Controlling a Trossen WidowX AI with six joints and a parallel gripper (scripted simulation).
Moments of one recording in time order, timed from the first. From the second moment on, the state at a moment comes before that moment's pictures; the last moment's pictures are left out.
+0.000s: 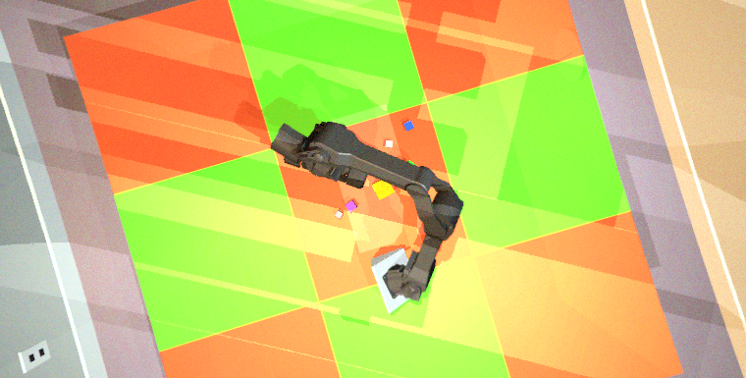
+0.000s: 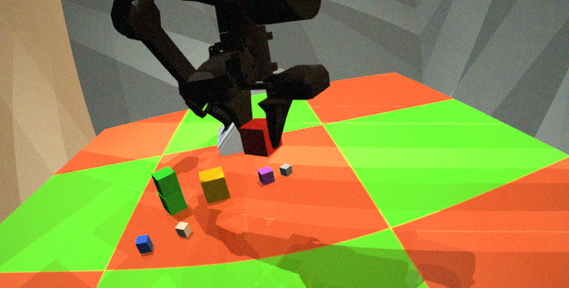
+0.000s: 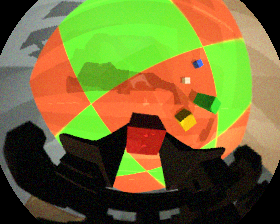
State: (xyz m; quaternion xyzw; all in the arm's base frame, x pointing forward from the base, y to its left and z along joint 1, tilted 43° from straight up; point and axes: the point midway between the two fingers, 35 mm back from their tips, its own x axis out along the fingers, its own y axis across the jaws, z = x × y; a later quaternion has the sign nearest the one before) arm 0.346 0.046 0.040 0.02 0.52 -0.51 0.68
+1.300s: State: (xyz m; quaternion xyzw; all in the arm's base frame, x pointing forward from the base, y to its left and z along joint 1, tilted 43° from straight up) arm 0.259 -0.060 0.153 0.02 0.52 -0.51 0.68
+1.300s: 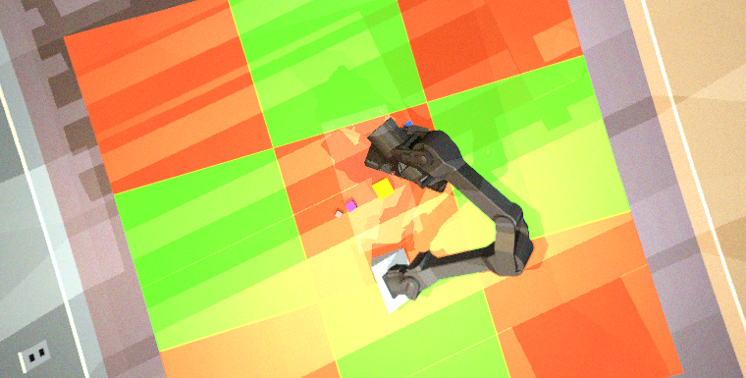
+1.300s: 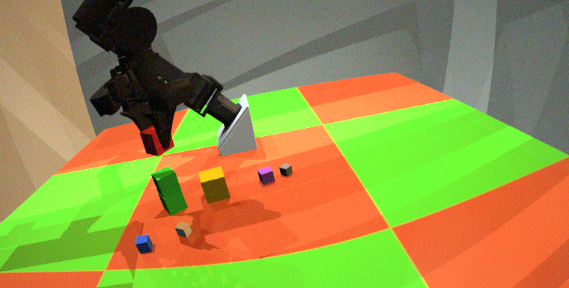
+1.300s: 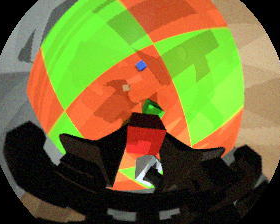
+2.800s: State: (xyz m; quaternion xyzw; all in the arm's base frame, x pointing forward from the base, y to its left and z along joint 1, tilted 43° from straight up) arm 0.236 -0.101 0.128 0.02 0.52 -0.52 0.68
